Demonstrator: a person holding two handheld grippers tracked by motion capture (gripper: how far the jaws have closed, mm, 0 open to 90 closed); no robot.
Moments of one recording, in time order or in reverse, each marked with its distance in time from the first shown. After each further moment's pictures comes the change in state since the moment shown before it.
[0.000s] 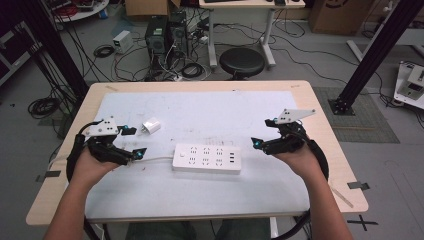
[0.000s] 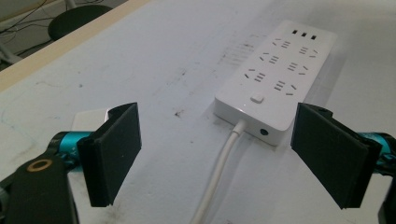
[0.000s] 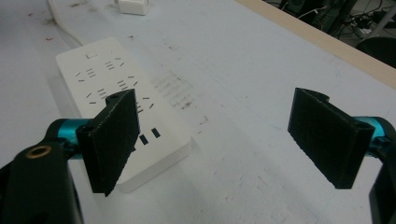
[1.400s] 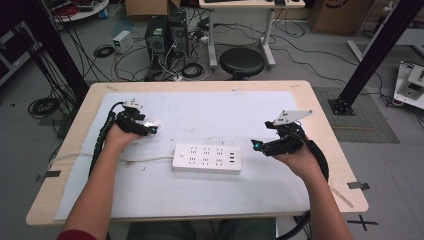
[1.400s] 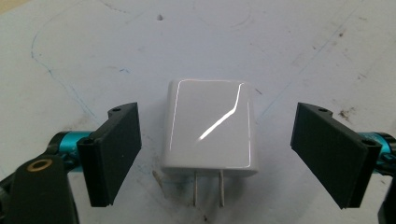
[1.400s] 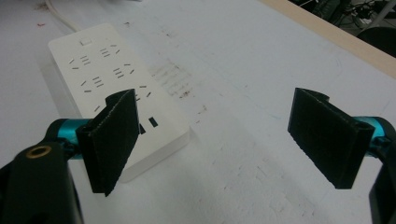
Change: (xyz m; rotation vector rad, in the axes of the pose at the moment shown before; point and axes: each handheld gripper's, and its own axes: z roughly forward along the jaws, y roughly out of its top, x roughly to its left) left arm 0.103 -0.020 0.108 0.229 0.124 -0.182; right arm 0.002 -0.003 0.005 0.047 -0.011 -0.005
